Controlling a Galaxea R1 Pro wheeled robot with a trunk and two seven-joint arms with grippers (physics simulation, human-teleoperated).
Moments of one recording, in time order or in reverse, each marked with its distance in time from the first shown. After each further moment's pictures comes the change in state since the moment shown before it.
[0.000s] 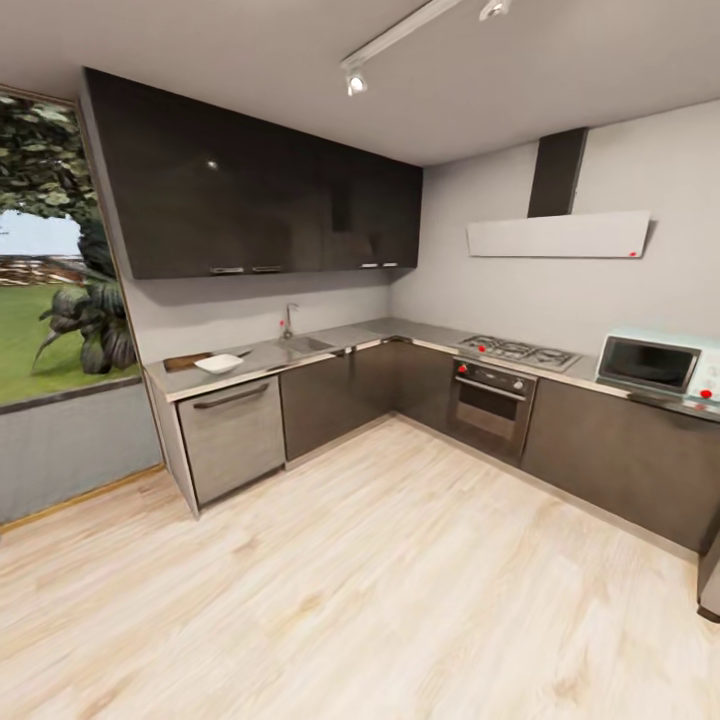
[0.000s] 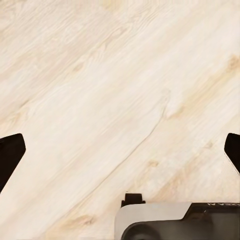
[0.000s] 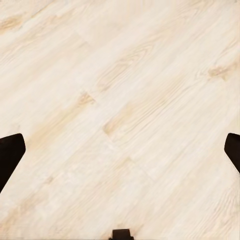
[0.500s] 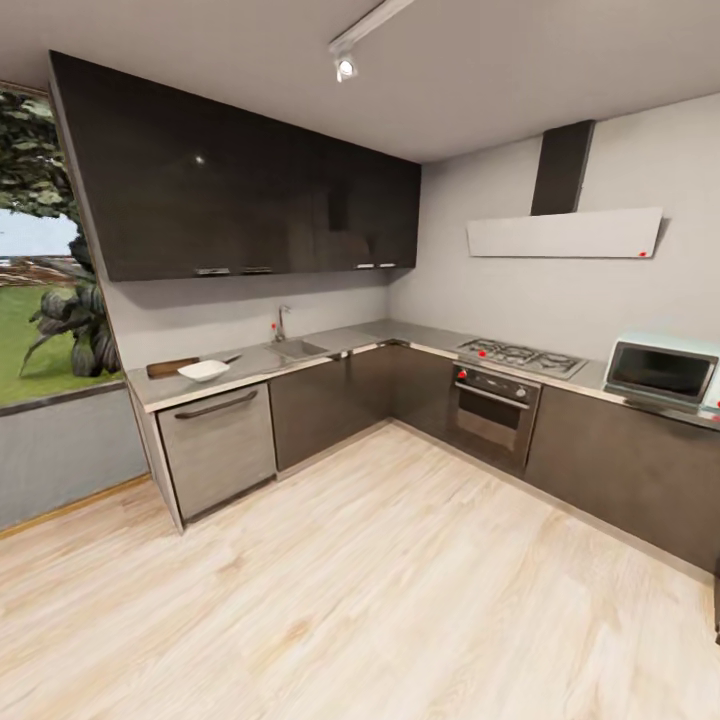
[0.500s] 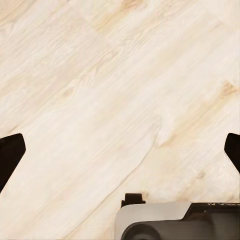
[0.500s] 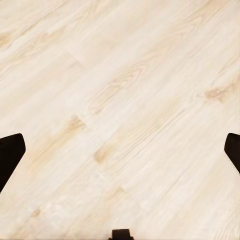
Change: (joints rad) left arm 0.000 0.000 0.000 0.000 0.000 0.000 0.000; right arm 0.000 -0.001 0.000 0.000 0.000 0.000 0.000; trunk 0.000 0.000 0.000
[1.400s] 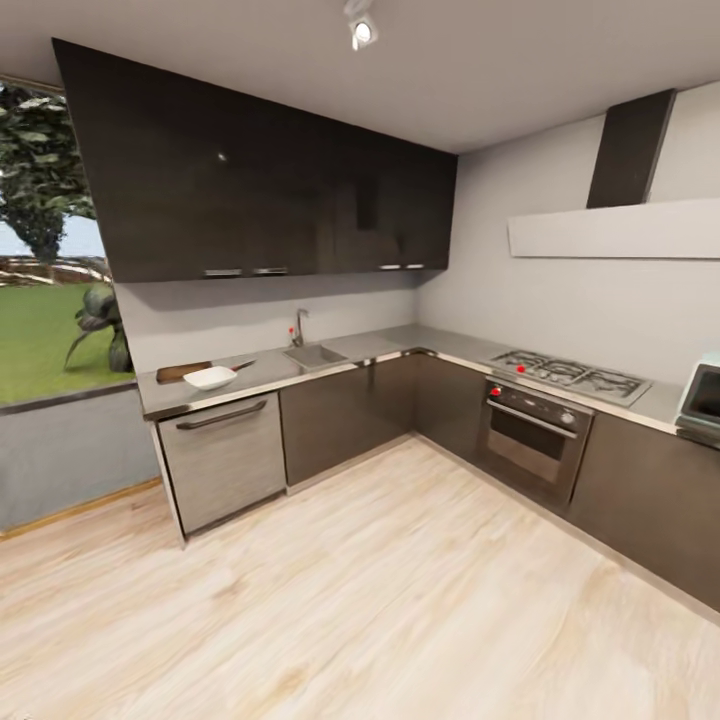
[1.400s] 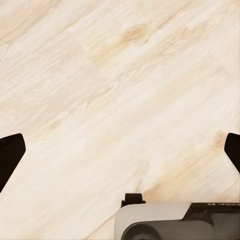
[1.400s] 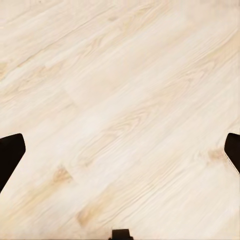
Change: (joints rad) left arm 0.000 0.000 0.000 0.000 0.000 0.000 0.000; right arm 0.000 0.000 0.000 0.000 0.000 0.000 -0.001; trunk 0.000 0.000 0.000
